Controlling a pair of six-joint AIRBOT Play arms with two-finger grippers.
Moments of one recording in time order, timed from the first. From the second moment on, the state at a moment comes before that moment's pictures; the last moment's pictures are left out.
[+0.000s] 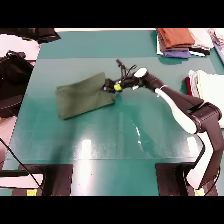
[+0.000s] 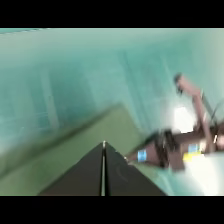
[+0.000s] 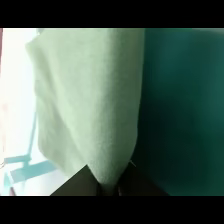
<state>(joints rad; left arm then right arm) -0.12 -1.46 2.00 1.16 -1.25 -1.52 0.39 -1.95 1.69 -0.50 0.95 1.29</state>
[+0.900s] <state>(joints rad) -0.29 -1.46 2.00 1.17 -1.19 -1.52 -0.57 -1.58 1.73 -0.98 1.08 1.41</state>
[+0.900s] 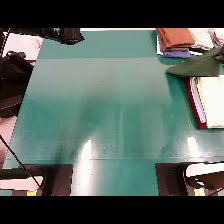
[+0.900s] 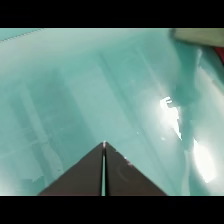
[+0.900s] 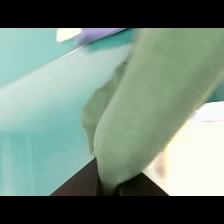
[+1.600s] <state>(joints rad) -0.29 -1.46 2.00 1.17 -1.22 -1.56 -0.68 -1.55 1.99 -0.99 1.08 1.41</state>
